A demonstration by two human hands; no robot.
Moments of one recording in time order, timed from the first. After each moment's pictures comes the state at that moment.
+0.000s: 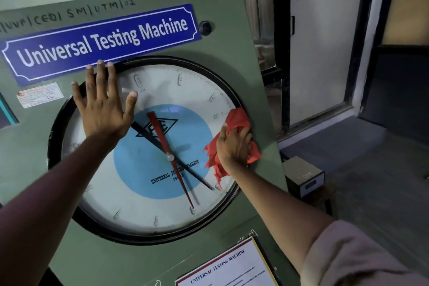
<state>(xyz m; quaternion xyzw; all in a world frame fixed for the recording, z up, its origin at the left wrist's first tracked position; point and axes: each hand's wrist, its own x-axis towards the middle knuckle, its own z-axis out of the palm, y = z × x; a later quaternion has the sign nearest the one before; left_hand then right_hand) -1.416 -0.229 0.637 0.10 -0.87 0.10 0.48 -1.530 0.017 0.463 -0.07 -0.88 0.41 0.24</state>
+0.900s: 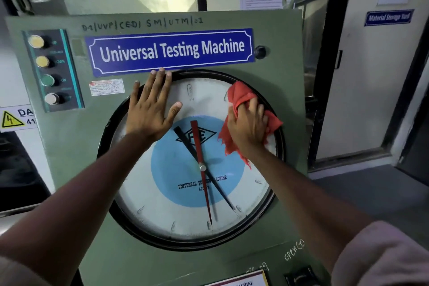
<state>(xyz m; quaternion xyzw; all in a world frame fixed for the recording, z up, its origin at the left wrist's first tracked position) -1.399 -0.245 0.645 0.09 -0.88 0.13 0.44 -1.545 -0.023 0.576 0.13 -0.84 0.29 0.44</state>
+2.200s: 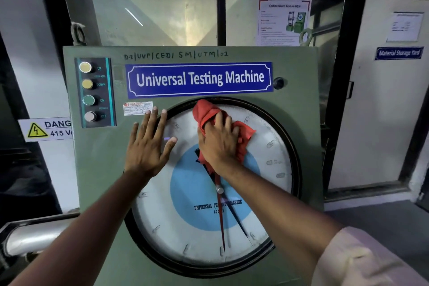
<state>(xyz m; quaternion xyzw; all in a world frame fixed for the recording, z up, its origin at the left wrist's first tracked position) -1.343 -0.287 0.614 0.15 -0.89 0.06 0.43 -1.472 -0.117 0.623 0.26 -0.83 0.22 0.45</state>
